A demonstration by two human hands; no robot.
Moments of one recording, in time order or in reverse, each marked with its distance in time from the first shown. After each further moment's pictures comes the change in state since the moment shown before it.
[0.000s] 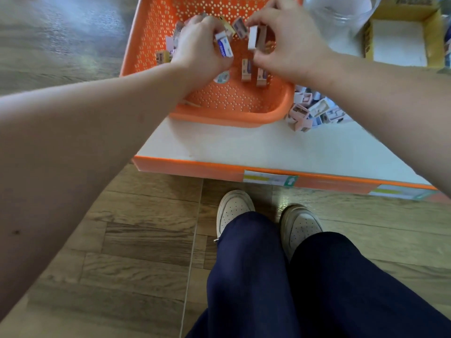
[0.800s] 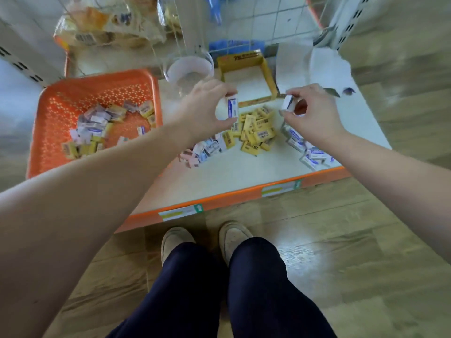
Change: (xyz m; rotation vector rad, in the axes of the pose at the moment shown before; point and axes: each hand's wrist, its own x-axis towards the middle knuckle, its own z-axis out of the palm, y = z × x) left_hand -0.023 0.203 0.046 0.066 -0.287 0.594; right_hand -0.196 0.150 -0.119 0.116 0.240 0.634
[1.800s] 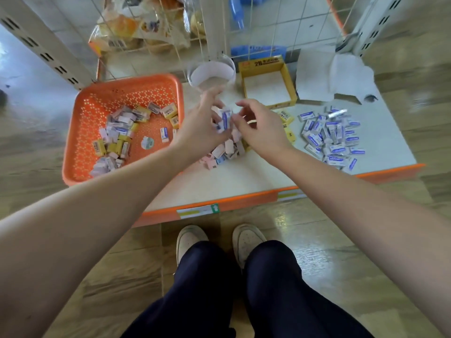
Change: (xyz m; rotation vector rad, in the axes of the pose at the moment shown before) left_hand -0.039 -0.011 -0.005 -0.354 0.160 -0.234; right_hand -0.010 -0.096 0.063 0.402 -0.082 -0.117
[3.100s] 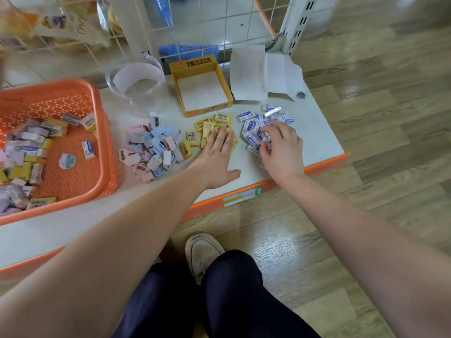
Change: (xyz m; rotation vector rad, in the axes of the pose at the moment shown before) left_hand 0.016 0.028 0.143 0.429 -0.612 0.060; right_hand -0.052 0.134 -0.082 -0.646 0.253 0.141
